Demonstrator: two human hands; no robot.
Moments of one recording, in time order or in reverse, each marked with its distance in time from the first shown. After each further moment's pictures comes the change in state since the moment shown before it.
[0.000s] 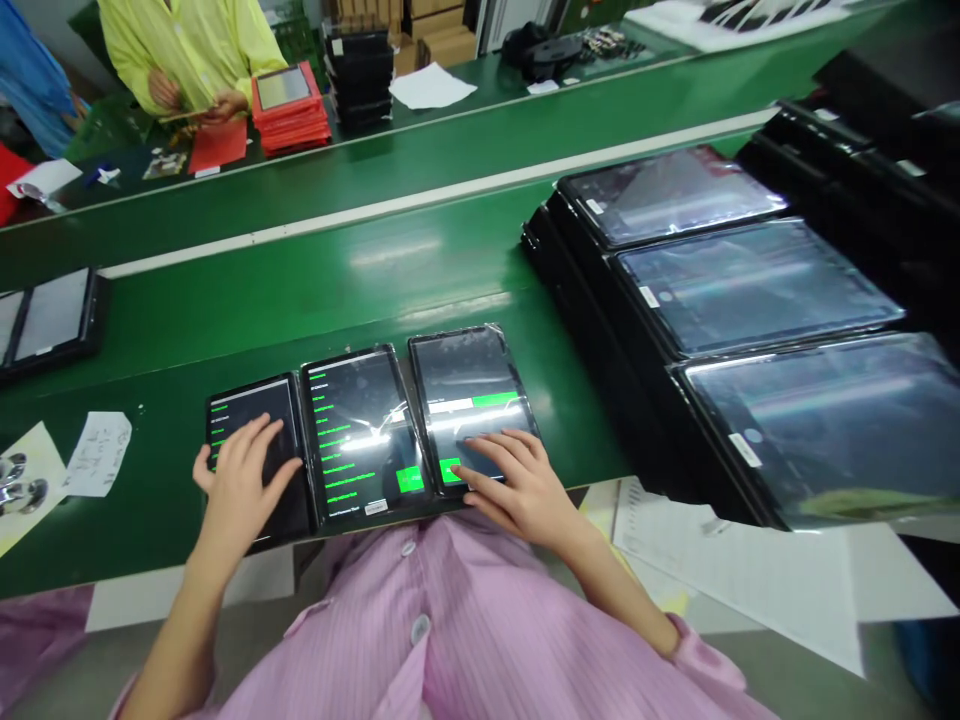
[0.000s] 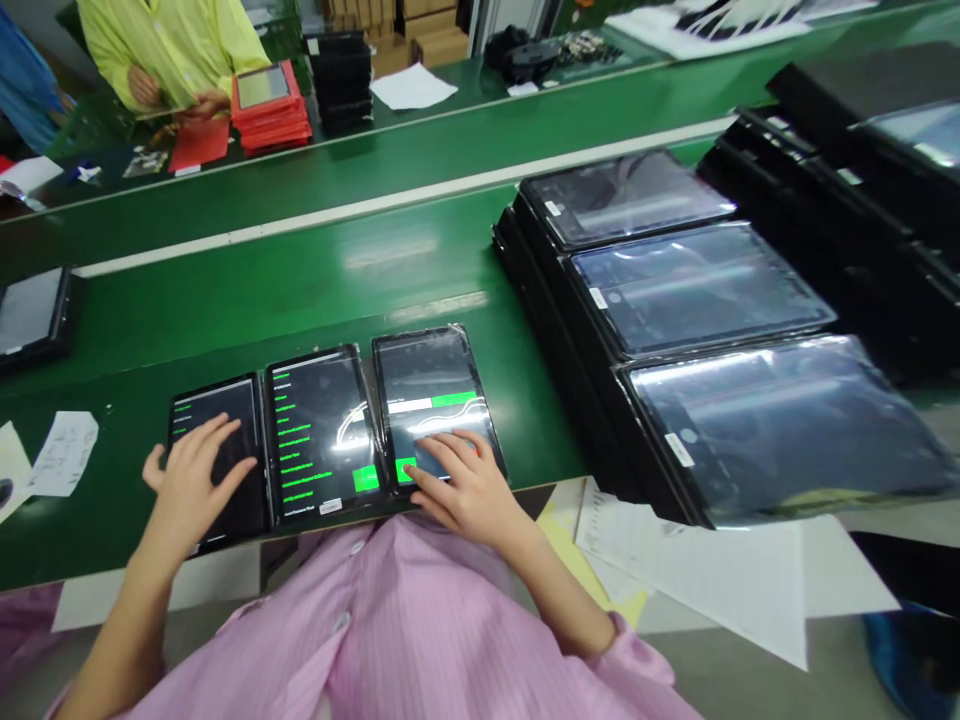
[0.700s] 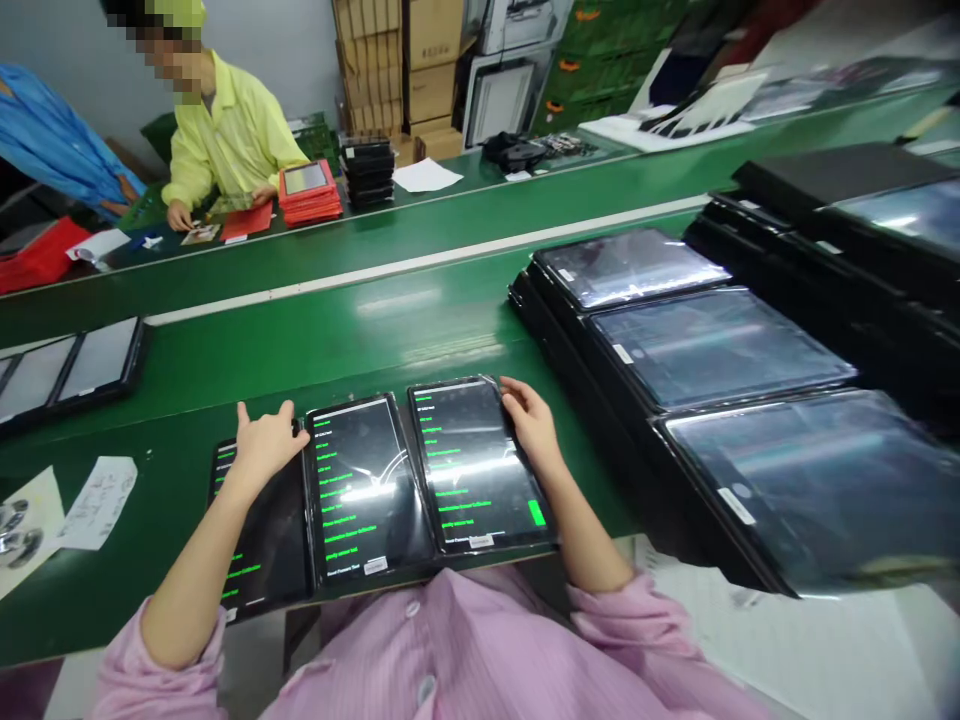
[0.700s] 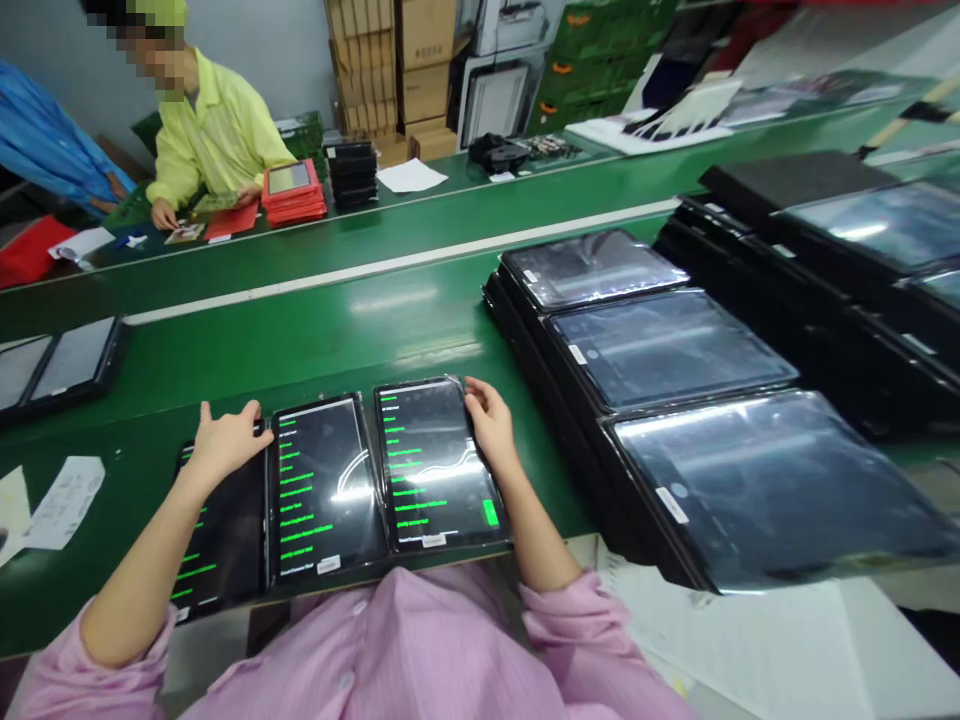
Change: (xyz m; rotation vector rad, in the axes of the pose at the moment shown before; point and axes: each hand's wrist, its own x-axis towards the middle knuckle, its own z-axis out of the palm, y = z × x) left_hand 0.135 0.013 0.014 0.473 -0.500 -0.105; right_hand 0.041 0.157 0.073 0.821 0.490 0.995
